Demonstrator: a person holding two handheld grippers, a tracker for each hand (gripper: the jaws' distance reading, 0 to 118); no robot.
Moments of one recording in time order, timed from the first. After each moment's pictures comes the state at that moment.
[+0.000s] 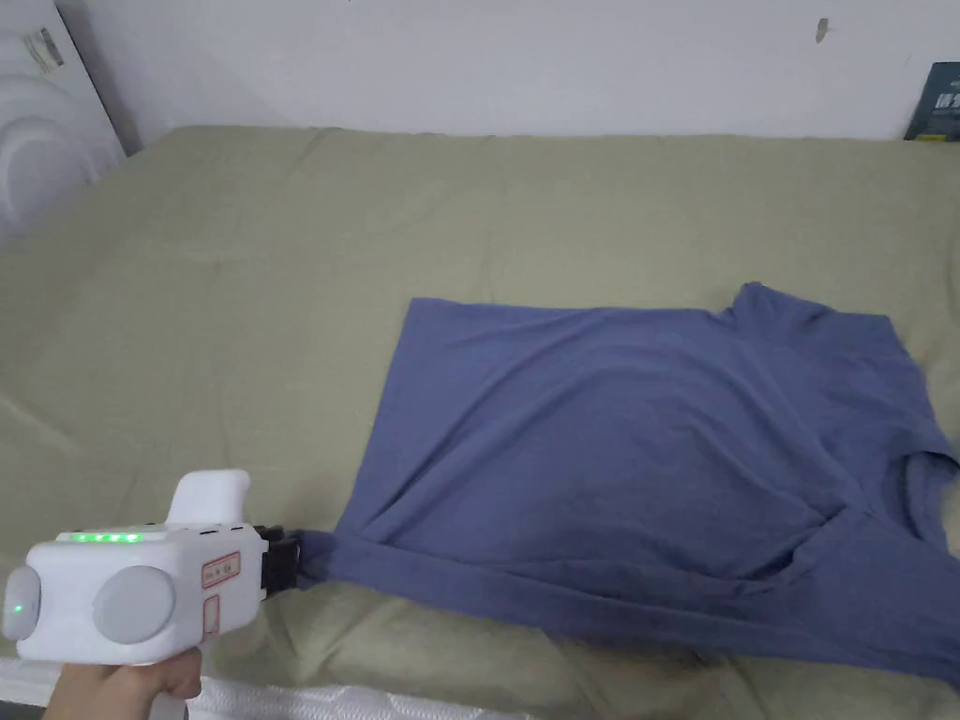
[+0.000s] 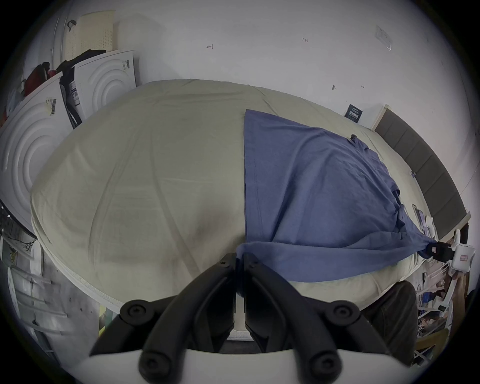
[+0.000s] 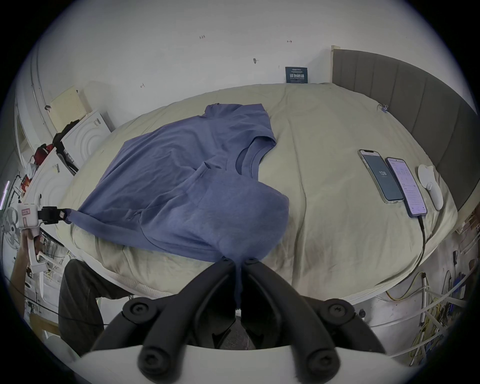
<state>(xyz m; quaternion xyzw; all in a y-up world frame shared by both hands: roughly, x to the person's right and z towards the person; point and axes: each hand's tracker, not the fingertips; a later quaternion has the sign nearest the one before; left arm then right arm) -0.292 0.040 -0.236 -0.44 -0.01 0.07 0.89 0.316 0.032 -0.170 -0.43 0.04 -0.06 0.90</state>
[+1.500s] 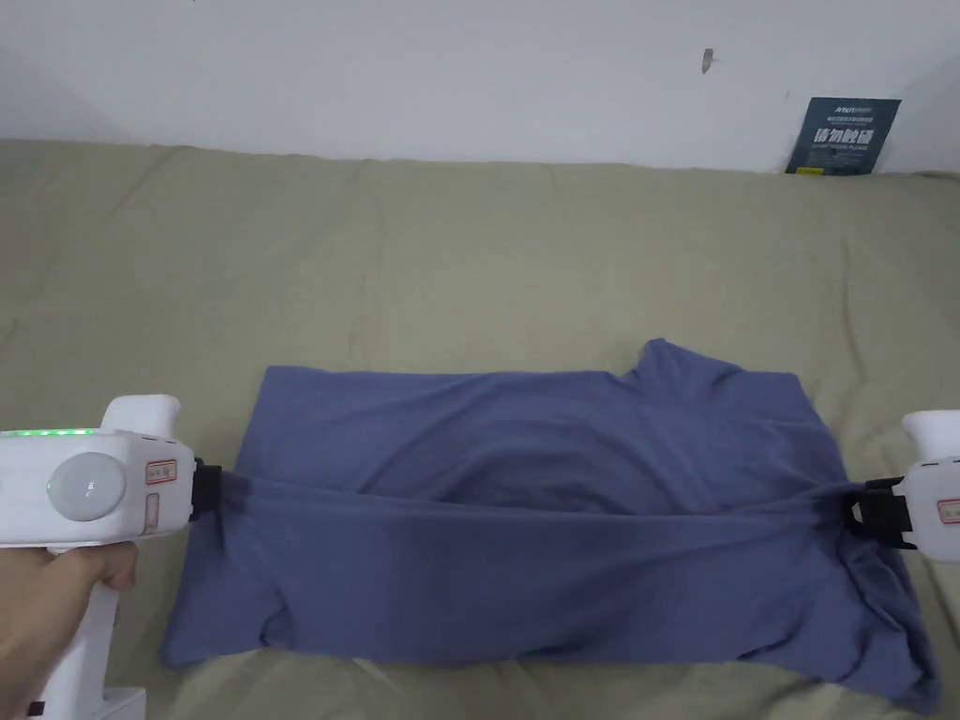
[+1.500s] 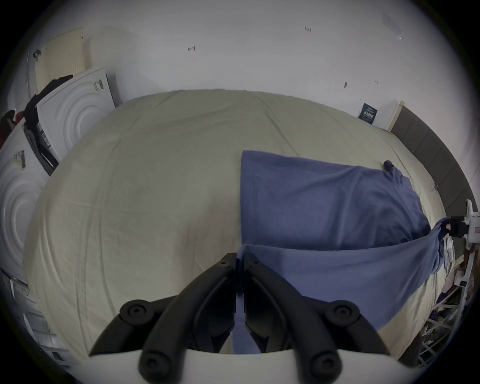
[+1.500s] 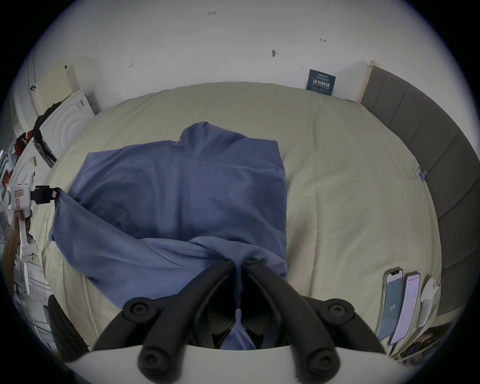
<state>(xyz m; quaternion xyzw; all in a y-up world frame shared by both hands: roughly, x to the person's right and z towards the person) -0.289 0.003 -0.494 -0.45 -0.01 0.04 0.89 0.326 0.038 -0.436 -0.47 0.02 0.01 0.88</state>
